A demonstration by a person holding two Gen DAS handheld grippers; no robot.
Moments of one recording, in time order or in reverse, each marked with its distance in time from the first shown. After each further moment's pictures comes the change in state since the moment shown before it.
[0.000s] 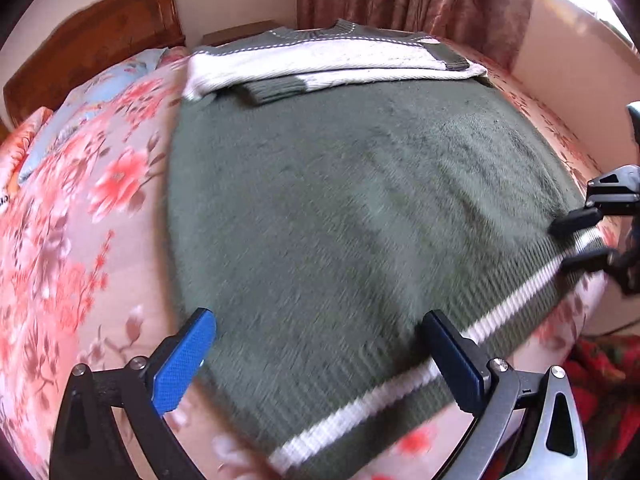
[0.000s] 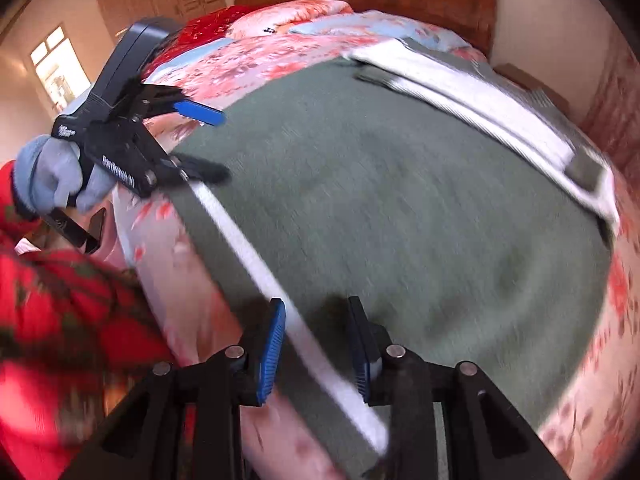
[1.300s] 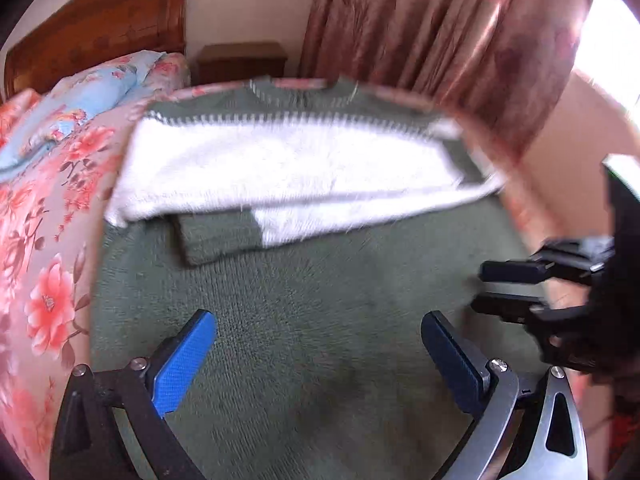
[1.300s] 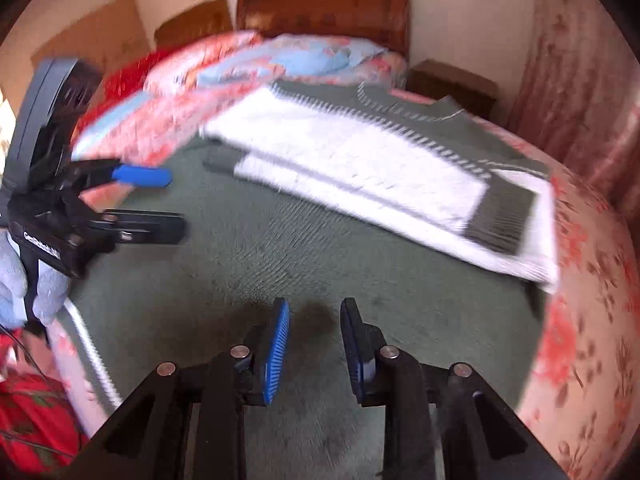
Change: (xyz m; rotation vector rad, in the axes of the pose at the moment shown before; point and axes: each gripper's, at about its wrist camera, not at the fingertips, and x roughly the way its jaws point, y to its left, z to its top) left arm 0.052 -0.010 0.127 -0.118 -0.067 -0.054; right arm 0.017 -0.094 0.072 0.159 -0.073 -0.175
